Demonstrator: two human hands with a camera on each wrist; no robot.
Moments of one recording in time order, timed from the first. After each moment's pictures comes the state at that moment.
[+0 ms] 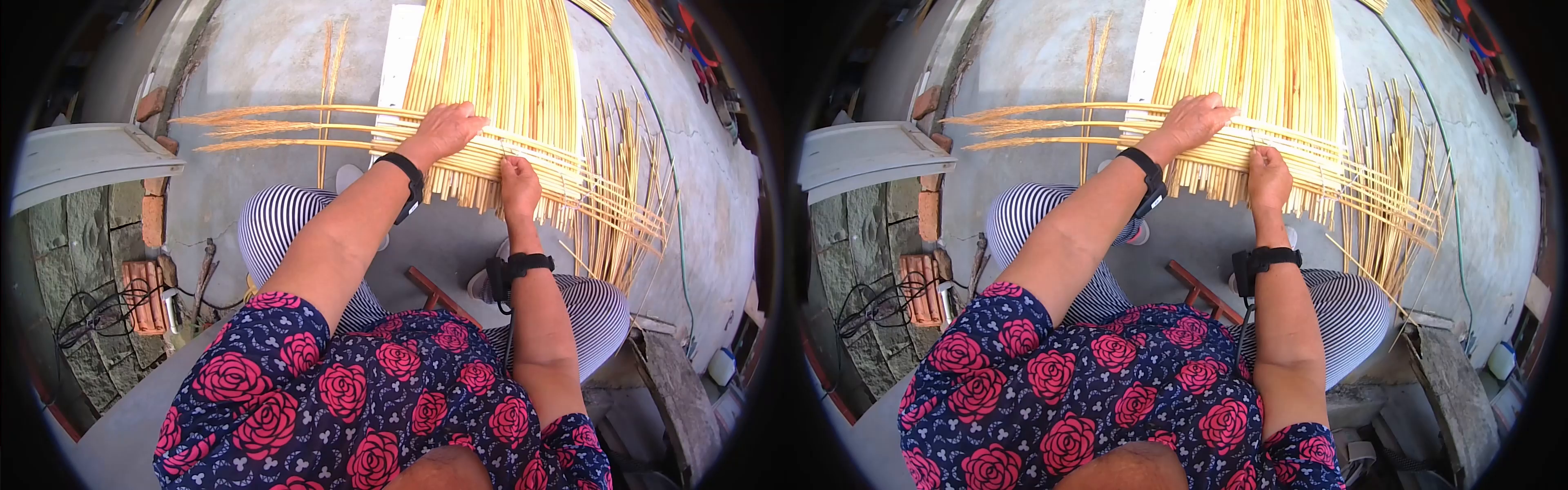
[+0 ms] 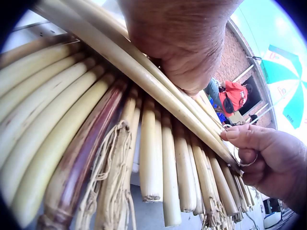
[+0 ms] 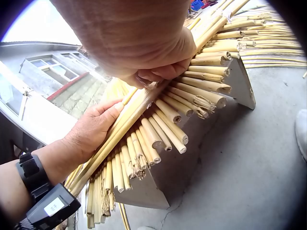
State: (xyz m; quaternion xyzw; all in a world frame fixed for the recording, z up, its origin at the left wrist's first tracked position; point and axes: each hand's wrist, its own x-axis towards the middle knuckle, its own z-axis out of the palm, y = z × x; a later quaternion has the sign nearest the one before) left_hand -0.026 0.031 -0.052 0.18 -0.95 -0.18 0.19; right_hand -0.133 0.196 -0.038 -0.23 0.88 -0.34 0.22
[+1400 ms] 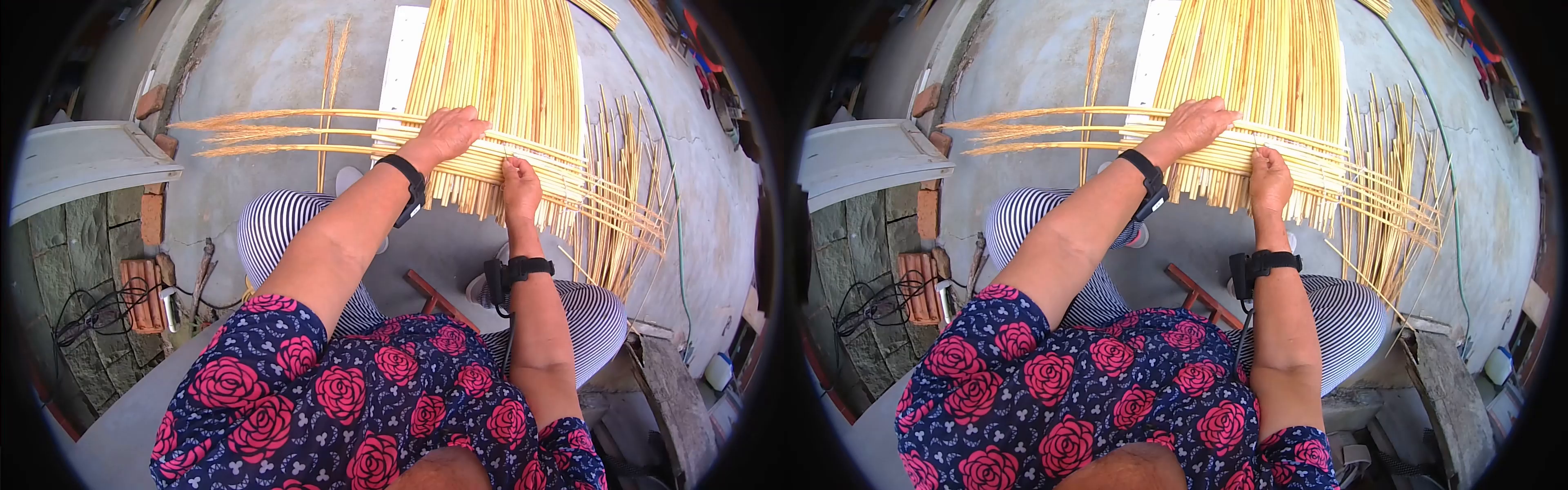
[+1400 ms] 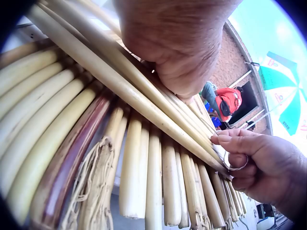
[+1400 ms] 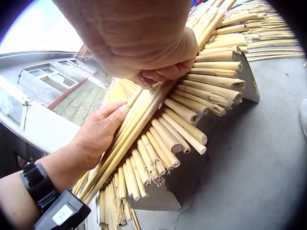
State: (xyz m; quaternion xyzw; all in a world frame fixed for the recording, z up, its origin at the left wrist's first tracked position) left_hand -0.027 0.030 -0.042 0.21 -0.95 -0.21 0.13; right_hand -0.140 0.191 -0.056 -0.19 0.86 -0.39 0.26
